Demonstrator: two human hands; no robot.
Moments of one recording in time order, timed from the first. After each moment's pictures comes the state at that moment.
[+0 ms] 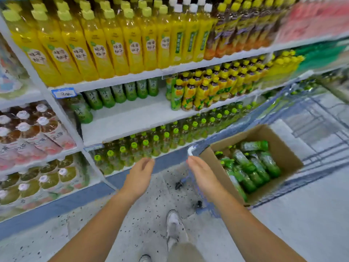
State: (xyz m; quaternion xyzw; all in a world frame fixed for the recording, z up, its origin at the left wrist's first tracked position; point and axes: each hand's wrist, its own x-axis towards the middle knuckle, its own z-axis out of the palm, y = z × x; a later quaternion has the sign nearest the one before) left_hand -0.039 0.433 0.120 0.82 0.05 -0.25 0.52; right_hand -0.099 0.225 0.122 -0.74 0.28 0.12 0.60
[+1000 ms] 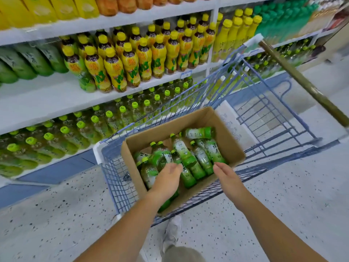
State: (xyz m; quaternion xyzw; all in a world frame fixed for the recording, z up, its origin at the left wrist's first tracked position) left_hand -0.125 -0.014 0.024 0.74 0.03 -0.45 0.50; right_hand -0.217 -0.208 0.047 -0.73 0.41 0.14 0.52
